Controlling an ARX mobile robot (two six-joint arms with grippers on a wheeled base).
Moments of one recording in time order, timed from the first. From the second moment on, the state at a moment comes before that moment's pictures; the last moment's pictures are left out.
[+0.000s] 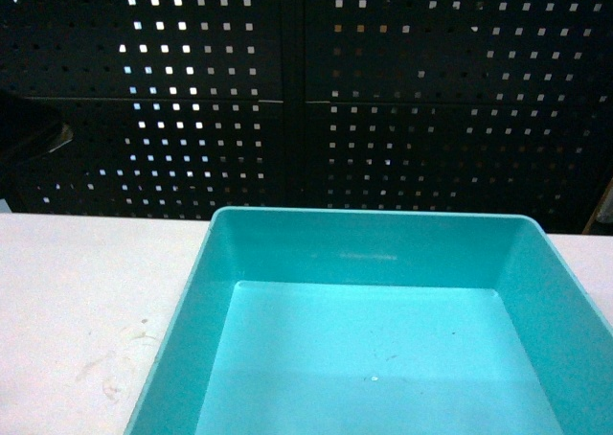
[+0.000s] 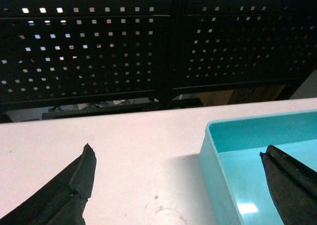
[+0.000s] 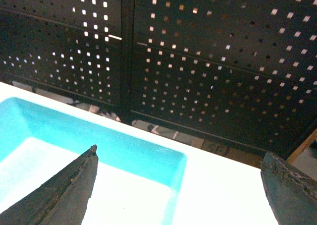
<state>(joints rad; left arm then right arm) -0.08 1.13 0.53 0.29 0.10 -0.02 0.14 1.12 0.35 0.63 -0.11 -0.14</state>
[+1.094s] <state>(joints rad) -0.32 1.70 0.89 0.02 -0.05 -0.14 0.11 1.68 0.59 0.64 -0.11 -0.24</state>
